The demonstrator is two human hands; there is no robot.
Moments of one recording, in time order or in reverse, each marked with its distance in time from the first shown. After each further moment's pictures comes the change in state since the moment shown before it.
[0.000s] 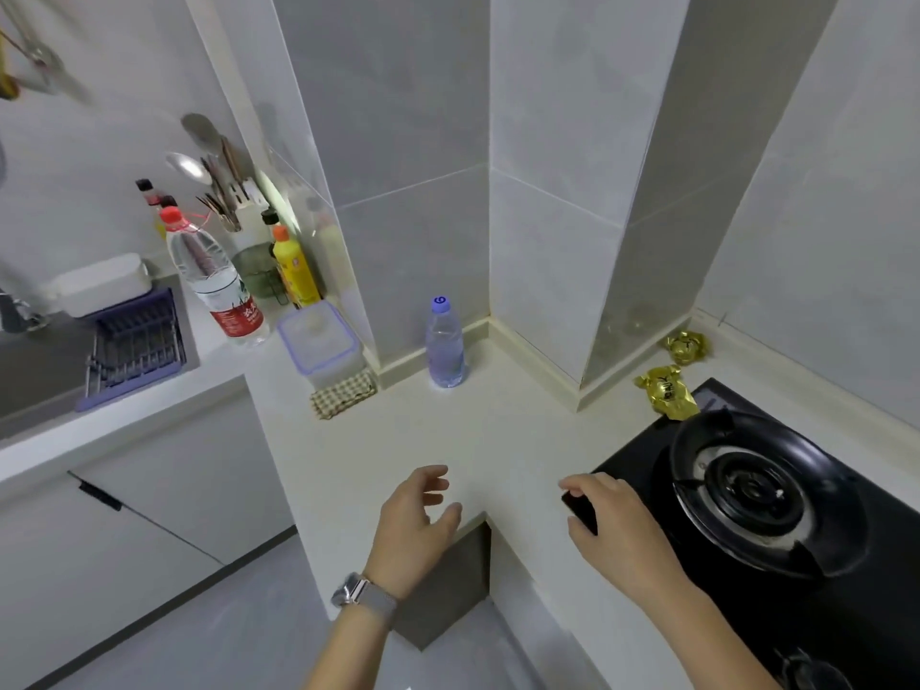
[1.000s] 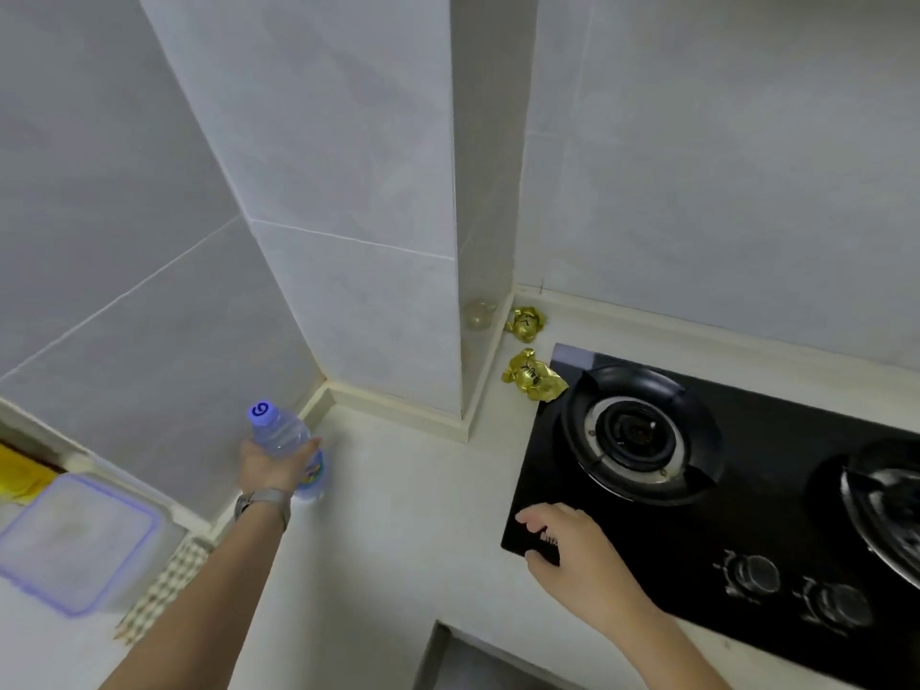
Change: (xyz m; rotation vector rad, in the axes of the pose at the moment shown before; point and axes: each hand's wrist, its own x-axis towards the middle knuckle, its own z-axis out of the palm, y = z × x) left_hand 0.322 -0.015 0.025 -0.171 -0.051 -0.221; right_hand 0.034 -0.005 0.011 0.222 0.137 0.512
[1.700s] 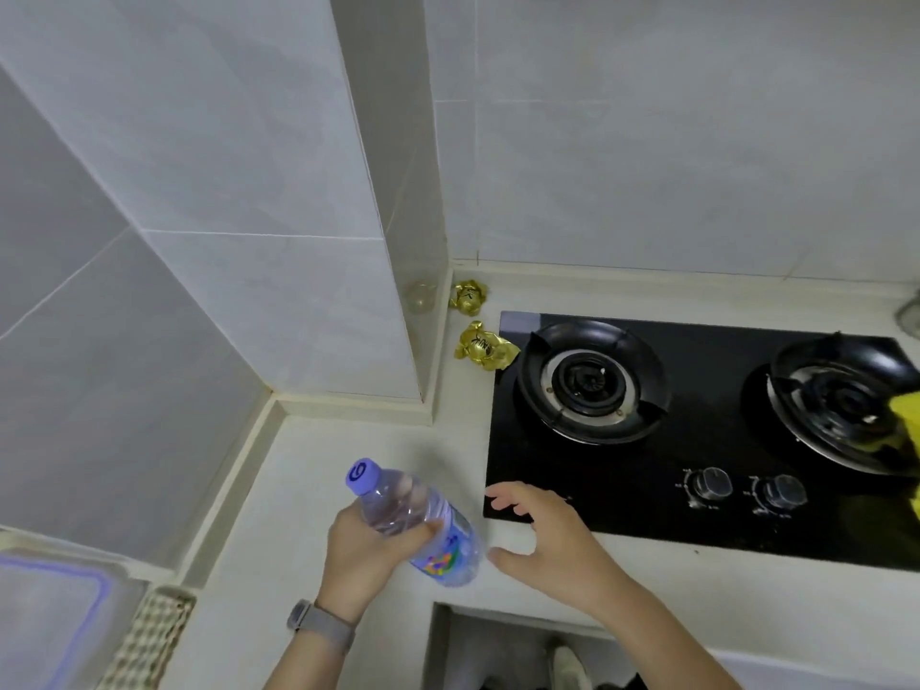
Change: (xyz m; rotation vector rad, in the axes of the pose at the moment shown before) left_hand -0.151 -0.002 0.032 0.104 -0.633 0.215; right_hand -0.028 -0.018 0.020 0.201 0.054 0.104
